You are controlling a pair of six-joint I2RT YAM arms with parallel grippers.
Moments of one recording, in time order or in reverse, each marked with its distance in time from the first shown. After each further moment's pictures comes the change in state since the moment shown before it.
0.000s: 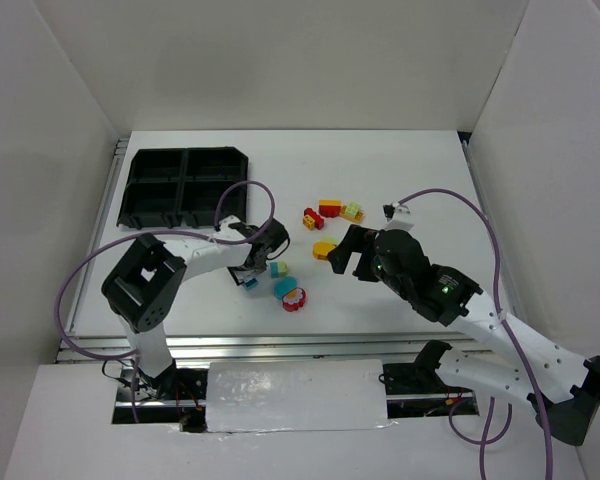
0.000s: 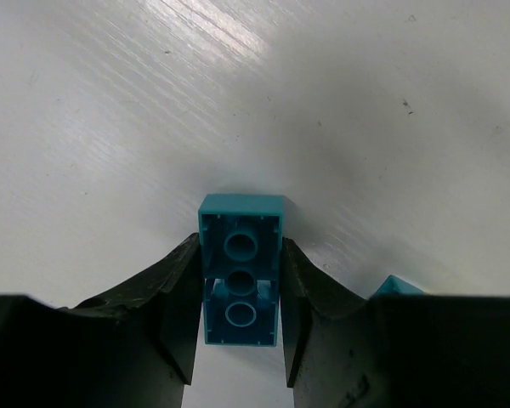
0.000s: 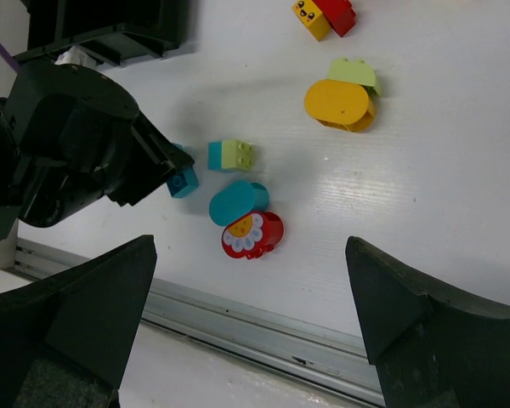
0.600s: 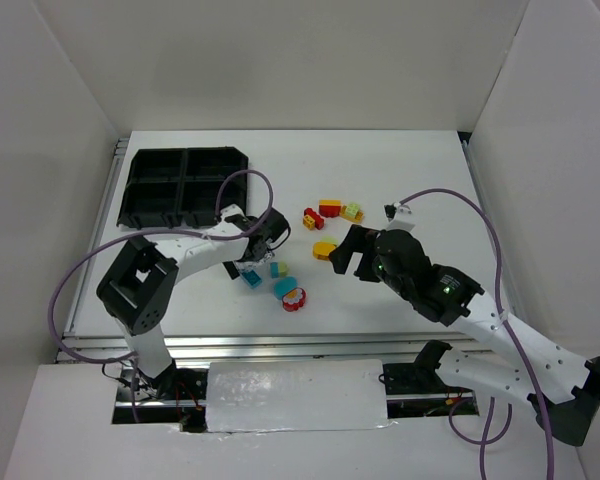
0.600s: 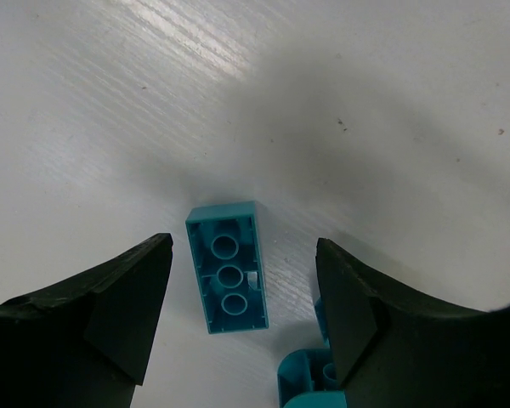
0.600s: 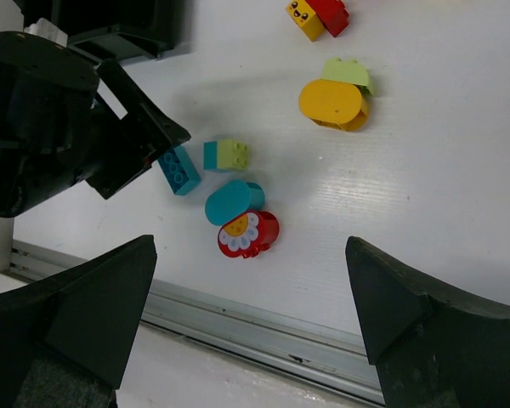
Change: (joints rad) left arm 0.009 -0.040 0.066 -0.020 -0.019 0.059; right arm 0.000 -0.004 0.008 -0.021 0.010 0.000
